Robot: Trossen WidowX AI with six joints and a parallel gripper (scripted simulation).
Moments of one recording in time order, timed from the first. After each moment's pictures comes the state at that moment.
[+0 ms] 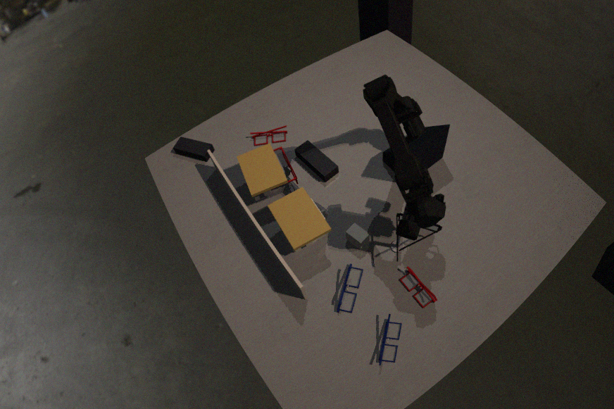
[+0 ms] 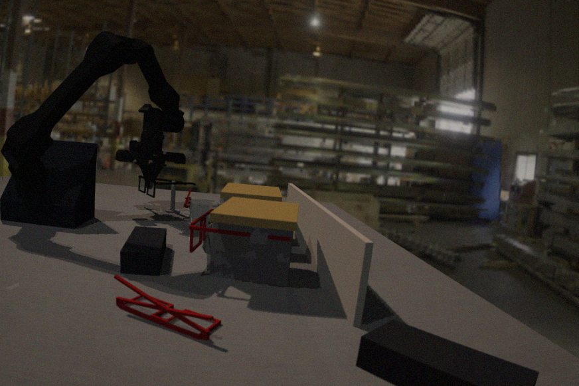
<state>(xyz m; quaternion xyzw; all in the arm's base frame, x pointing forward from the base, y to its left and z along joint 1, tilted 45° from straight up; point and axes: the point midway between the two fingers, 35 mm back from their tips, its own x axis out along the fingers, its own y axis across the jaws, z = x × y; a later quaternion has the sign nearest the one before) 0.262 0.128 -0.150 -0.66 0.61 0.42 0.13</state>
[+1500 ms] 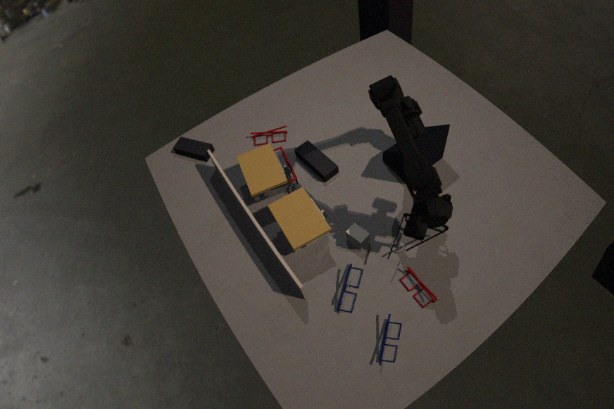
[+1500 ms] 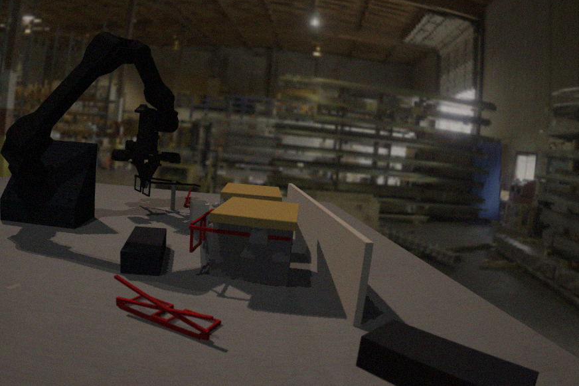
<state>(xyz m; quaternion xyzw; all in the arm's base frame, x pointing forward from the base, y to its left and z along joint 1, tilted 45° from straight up) 0.248 0.140 -0.160 -0.66 0.61 0.42 0.13</state>
